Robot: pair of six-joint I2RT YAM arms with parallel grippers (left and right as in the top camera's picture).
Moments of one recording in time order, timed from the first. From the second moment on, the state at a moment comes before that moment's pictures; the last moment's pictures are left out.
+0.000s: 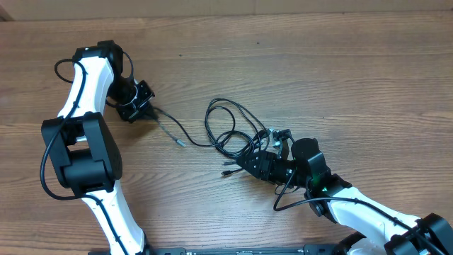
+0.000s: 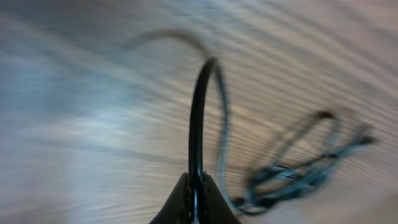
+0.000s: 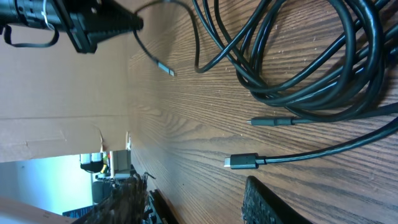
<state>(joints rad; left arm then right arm) 0.13 2.17 1.75 -1.32 0.36 -0.45 0.53 1.35 0.34 0.45 -0.61 1.03</state>
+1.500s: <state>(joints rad) -0.38 2.17 1.75 -1.48 -0.03 -0.03 0.48 1.35 0.34 0.44 -0.57 1.03</state>
